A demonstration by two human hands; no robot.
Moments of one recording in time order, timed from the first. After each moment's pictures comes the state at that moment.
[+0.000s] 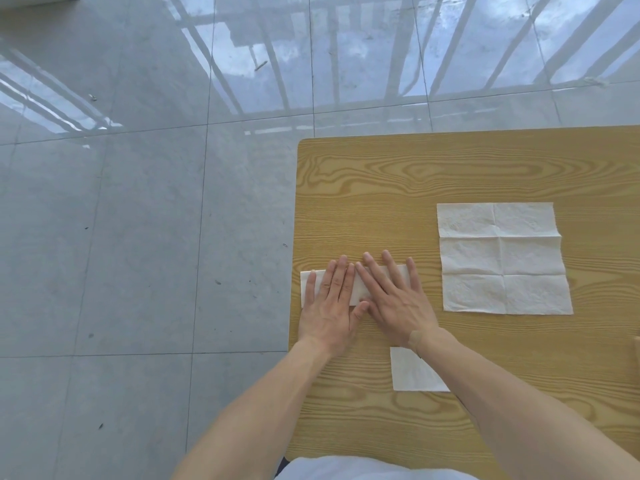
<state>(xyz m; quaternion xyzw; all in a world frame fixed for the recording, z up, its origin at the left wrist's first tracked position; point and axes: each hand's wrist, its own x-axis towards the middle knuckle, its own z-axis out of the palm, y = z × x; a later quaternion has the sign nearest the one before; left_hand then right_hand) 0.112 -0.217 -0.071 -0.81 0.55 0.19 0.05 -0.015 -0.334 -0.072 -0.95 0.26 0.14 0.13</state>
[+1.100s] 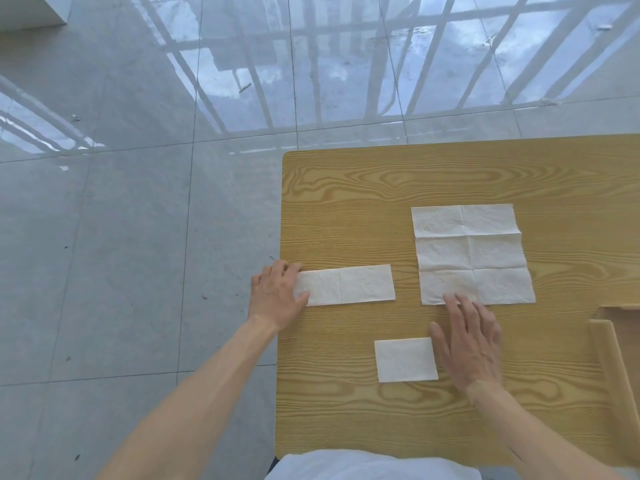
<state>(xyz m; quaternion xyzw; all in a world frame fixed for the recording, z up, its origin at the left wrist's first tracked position) 0.184 -0.208 -0.046 -0.86 0.48 0.19 -0.03 -0.155 -0.318 -0.055 -0.83 0.53 0.06 0.14</state>
